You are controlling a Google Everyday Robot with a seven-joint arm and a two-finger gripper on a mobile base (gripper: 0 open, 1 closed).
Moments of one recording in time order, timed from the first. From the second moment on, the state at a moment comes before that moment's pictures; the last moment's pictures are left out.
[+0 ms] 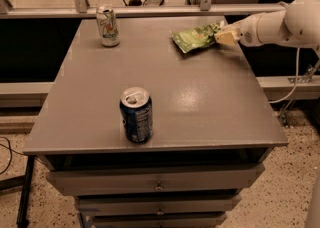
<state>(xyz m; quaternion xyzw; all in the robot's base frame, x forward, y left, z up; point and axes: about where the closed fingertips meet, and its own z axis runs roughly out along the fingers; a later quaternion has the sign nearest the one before) 0.789 -0.223 0.860 -0.36 0.78 0.12 0.50</state>
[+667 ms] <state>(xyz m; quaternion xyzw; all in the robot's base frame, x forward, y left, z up) 0.732 -0.203 0.904 -0.37 0.75 0.18 0.52</state>
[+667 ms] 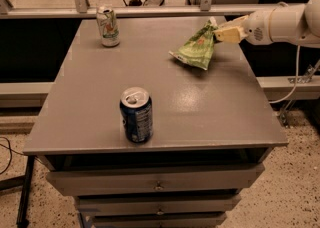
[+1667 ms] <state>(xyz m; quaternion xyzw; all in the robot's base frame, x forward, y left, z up) 0.635 -0.169 0.865 -0.38 0.75 0.30 0.44</state>
